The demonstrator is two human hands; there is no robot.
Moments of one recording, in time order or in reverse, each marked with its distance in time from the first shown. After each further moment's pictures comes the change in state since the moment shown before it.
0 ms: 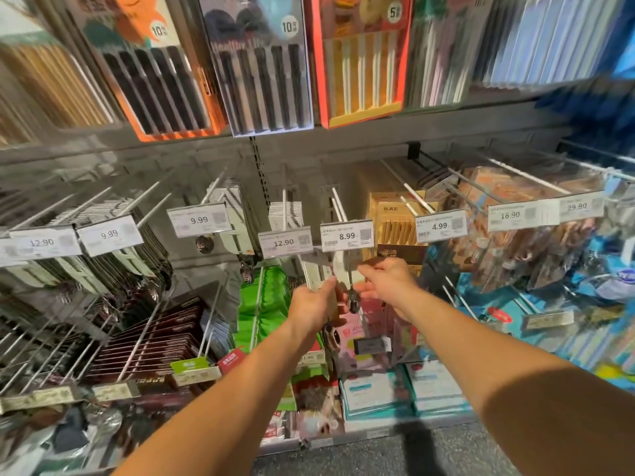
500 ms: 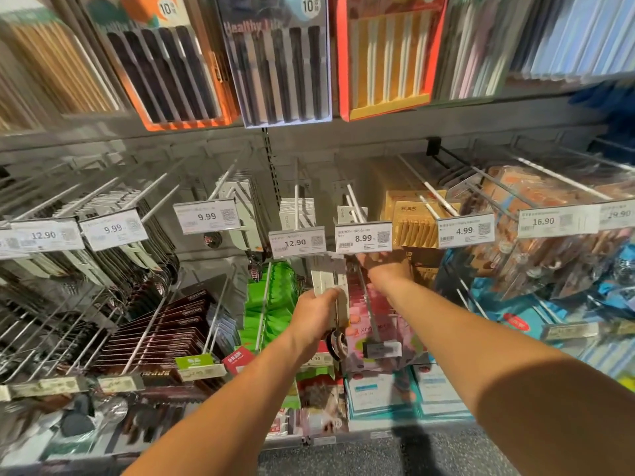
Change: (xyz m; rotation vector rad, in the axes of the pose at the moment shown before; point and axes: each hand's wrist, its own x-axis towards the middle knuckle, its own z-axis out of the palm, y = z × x) left_hand 0.008 -0.007 -0.015 -0.036 -0.063 -0.060; right_hand 0.045 -0.010 0.033 -0.054 0.237 0.065
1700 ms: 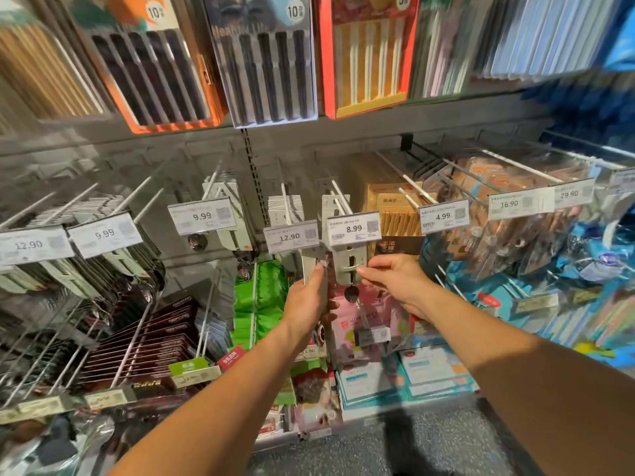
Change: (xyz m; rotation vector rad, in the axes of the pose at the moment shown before) left_hand -0.018 0.009 -0.007 0.049 -0.016 0.177; right_hand -0.029 0.030 -0.046 0.172 -0.300 -0.109
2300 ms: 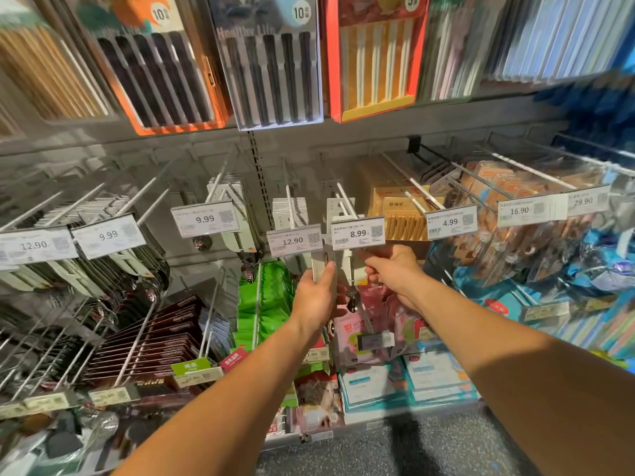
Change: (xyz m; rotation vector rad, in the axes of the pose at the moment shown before) left_hand 0.017 0.001 0.012 -0.044 0.040 -0.051; right_hand 0.017 -0.019 0.016 -0.108 0.151 0.001
